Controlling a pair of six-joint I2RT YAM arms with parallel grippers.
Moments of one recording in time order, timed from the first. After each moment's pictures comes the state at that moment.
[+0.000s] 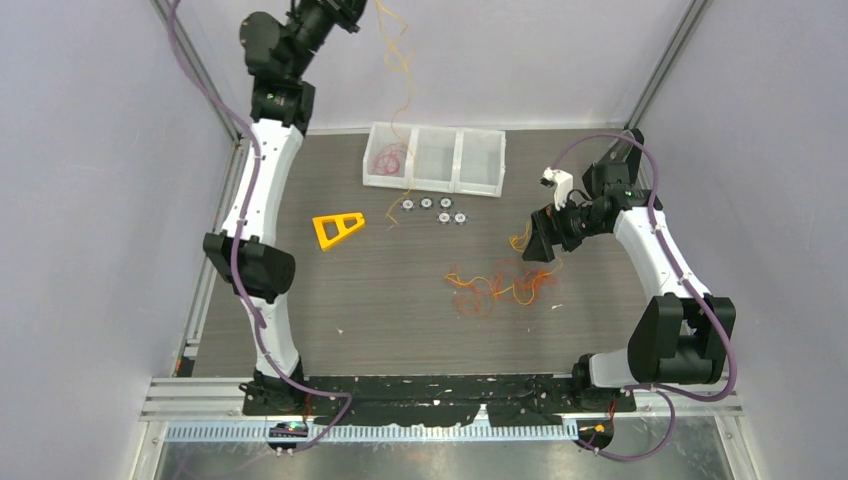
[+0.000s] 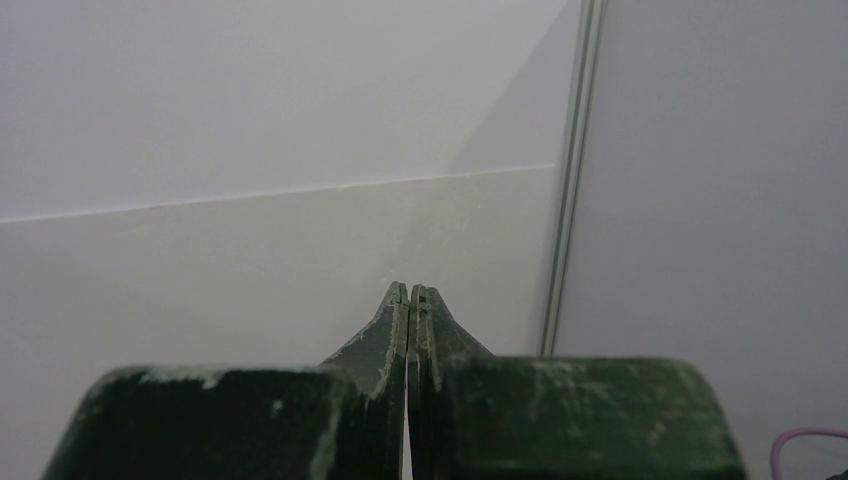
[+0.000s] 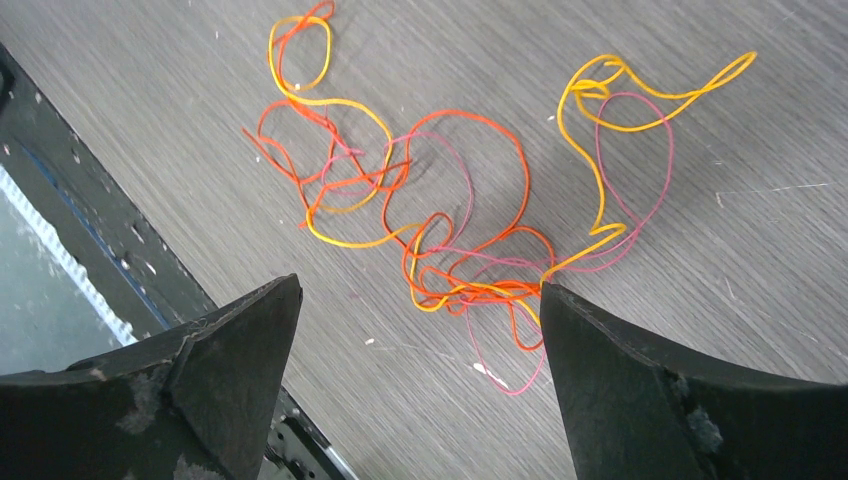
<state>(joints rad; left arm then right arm) -0.20 1.96 2.36 0.30 0.48 -0.40 -0.05 1.40 1.12 -0.92 -0.70 -0.53</state>
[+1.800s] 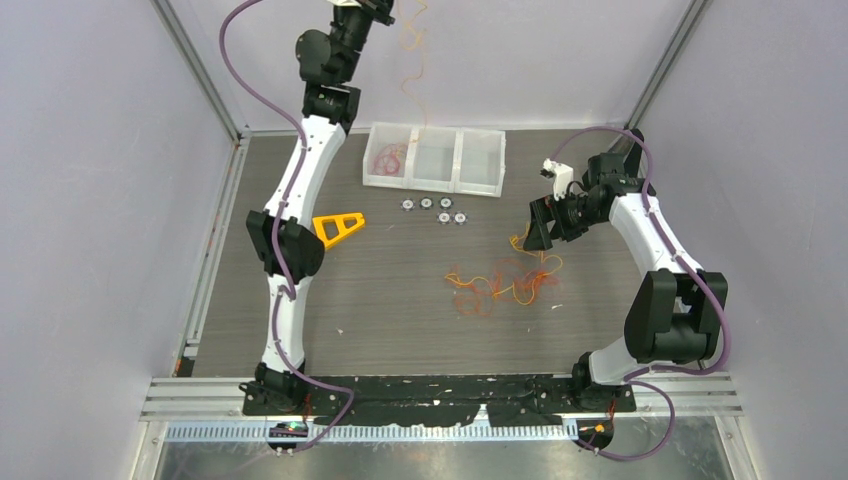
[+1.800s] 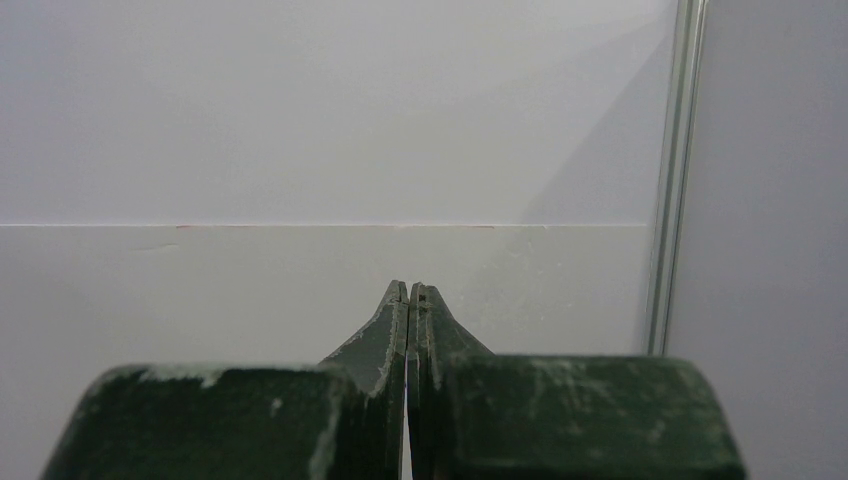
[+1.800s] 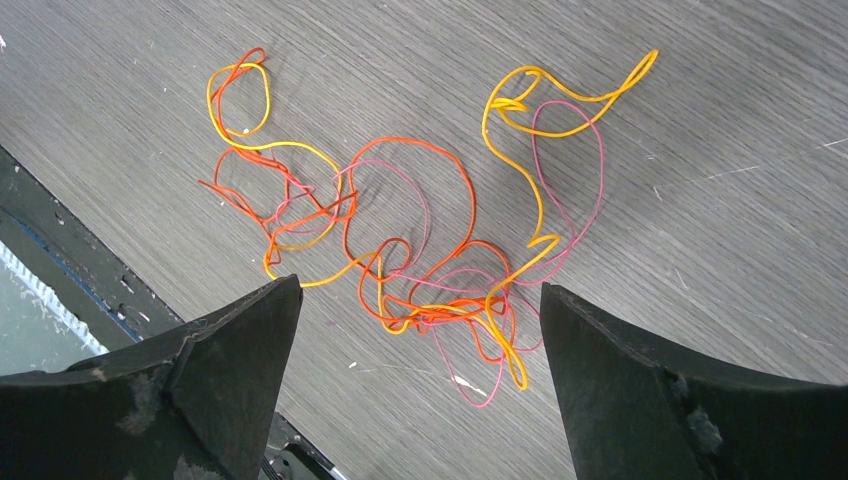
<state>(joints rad) -0.33 2.26 2.56 0.52 0.20 -0.26 -0.05 1.50 1.19 -0.87 -0.62 -0.42</state>
